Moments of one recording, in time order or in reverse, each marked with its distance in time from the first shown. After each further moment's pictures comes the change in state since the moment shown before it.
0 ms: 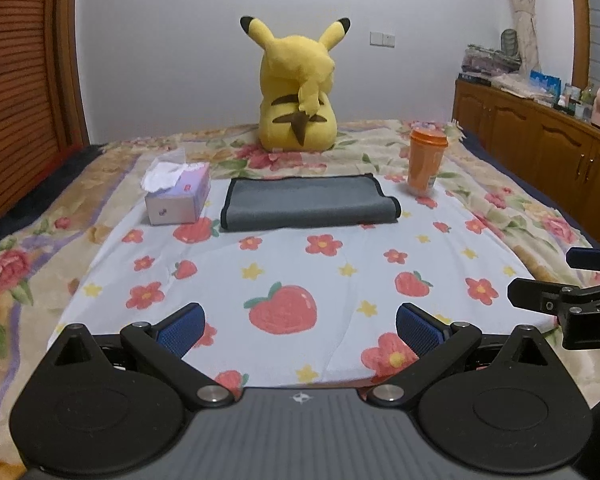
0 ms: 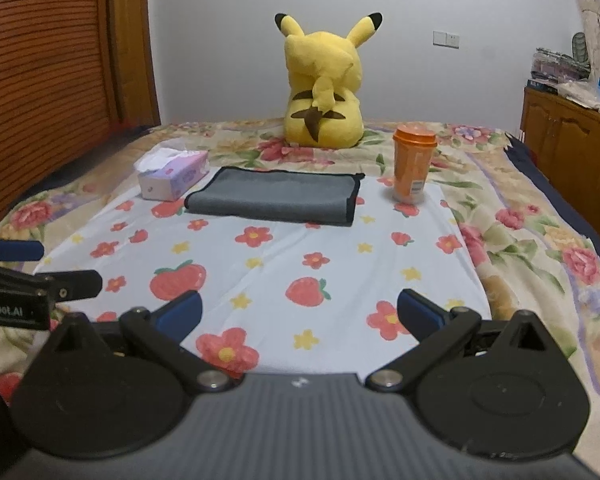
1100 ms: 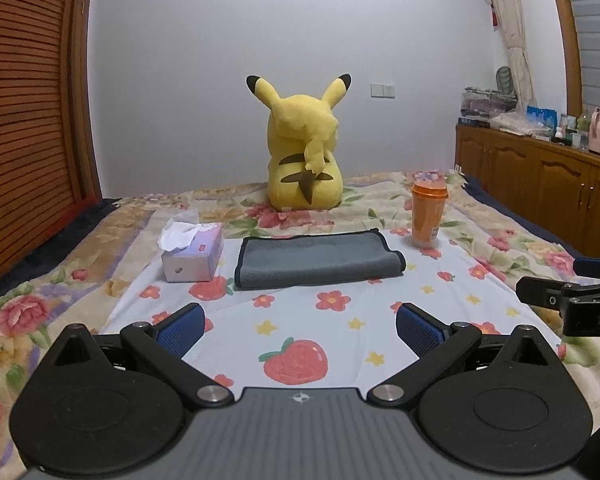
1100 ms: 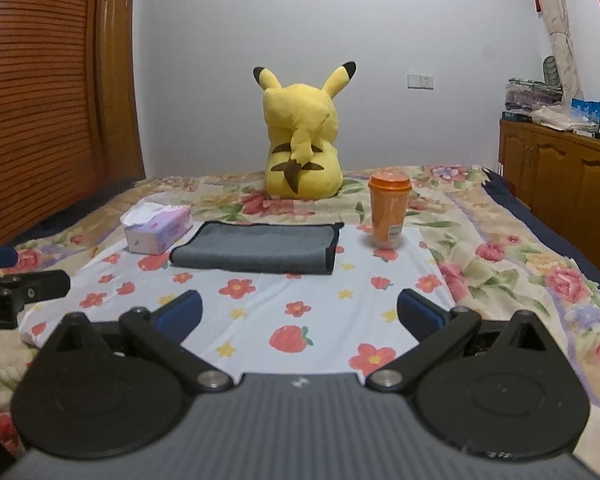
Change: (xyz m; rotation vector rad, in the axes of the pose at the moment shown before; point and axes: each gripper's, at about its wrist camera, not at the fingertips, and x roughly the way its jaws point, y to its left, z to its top) left arm -0.025 -0.001 0.003 0.026 -0.177 0.033; right arm -0.013 -0.014 -0.001 0.048 -0.177 -0.037
